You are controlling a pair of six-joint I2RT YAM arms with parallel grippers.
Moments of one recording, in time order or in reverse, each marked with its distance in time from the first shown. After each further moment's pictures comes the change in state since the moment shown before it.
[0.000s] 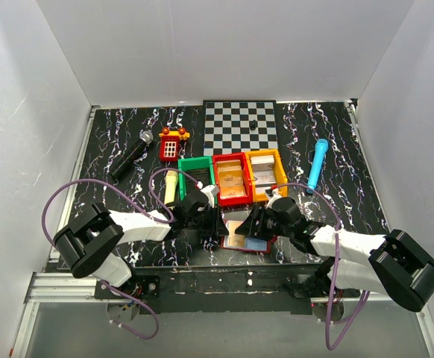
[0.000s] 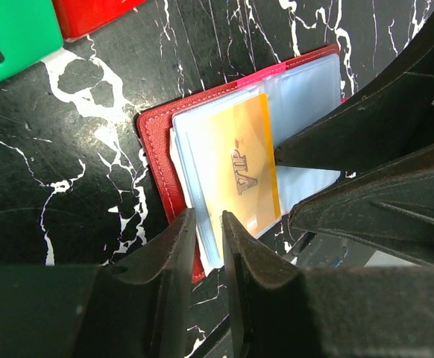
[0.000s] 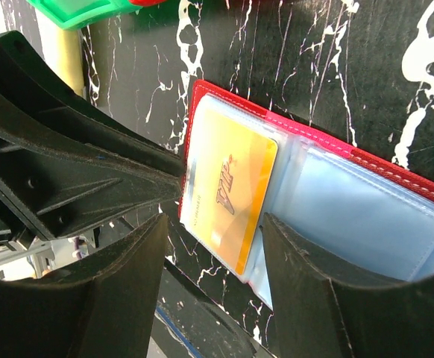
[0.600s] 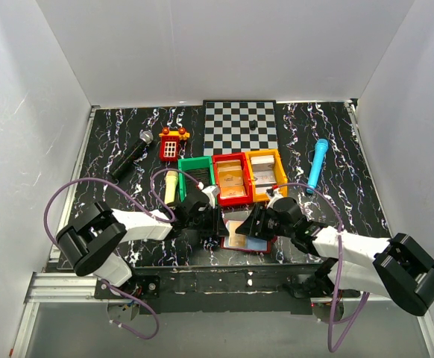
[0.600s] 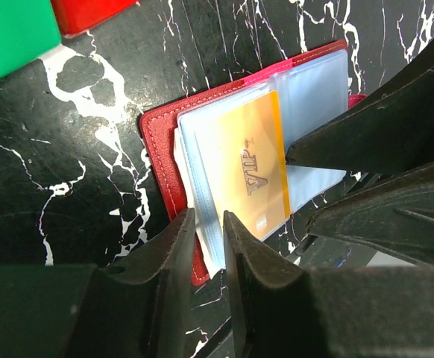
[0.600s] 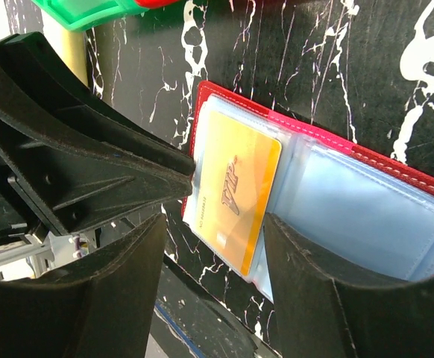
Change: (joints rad) left arm 0.000 0.019 0.007 -0.001 0.011 0.004; right arm 0.000 -0.040 0.000 -0.031 0.011 -0.003
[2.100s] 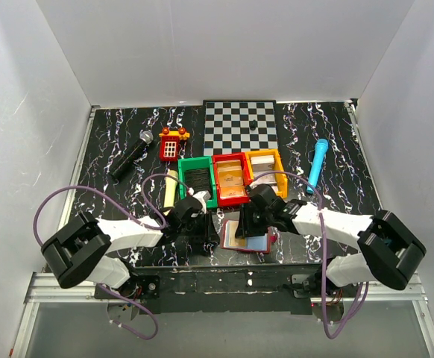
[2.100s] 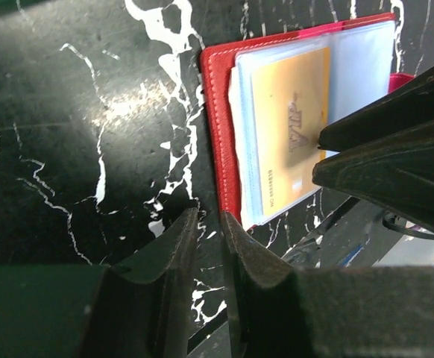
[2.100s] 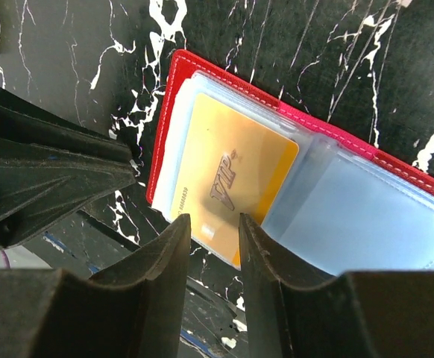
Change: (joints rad) left arm -0.005 -0.126 -0.078 -0.099 -0.059 -0.032; right arm 0.088 0.214 0.353 -0.475 0.051 -0.206
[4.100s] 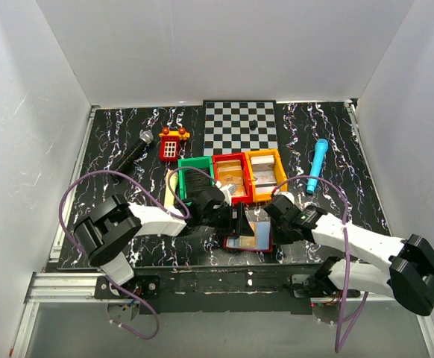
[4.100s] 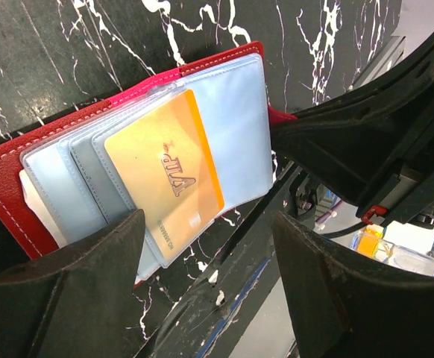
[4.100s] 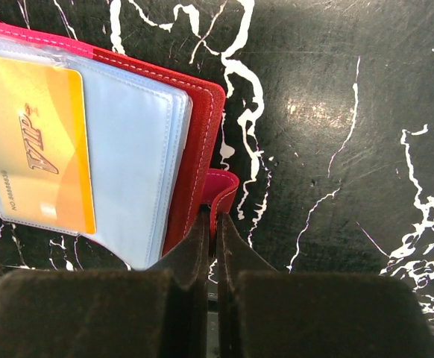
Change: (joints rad) left arm -0.075 0.259 0.221 0.177 0.159 -0.103; right arm -0.015 -0.228 -0.064 -0.420 0.346 -0.058
